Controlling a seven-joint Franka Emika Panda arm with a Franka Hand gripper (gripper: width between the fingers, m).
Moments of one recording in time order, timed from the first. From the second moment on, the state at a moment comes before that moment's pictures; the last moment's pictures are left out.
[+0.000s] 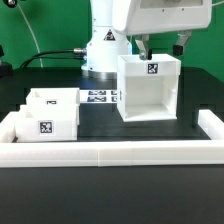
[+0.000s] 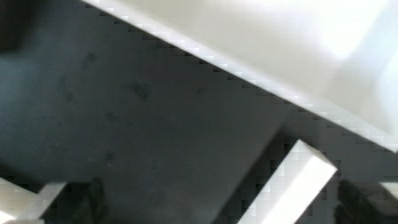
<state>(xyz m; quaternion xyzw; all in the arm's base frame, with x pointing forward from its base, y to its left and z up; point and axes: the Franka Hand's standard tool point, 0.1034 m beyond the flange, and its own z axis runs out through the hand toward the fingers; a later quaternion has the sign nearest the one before) 0.506 0.068 0.131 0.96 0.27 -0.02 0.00</state>
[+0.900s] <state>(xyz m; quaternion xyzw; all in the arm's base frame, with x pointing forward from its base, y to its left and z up) 0.441 0.095 0.128 0.99 0.13 -0.02 0.00</state>
